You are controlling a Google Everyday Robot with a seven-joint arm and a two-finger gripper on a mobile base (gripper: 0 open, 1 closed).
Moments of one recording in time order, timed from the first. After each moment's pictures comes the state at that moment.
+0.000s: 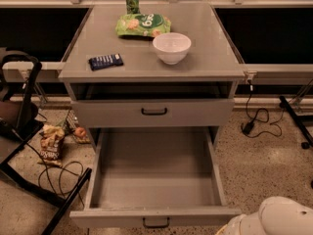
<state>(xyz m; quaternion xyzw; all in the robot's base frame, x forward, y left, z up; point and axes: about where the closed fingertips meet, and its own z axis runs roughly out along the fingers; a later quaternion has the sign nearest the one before) 0.282 -0.169 0.538 -0.44 0.87 0.18 0.12</state>
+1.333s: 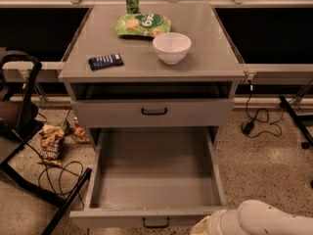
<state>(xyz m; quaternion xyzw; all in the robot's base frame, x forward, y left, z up) 0.341 -0.147 0.428 -0.46 0.84 0.20 0.19</state>
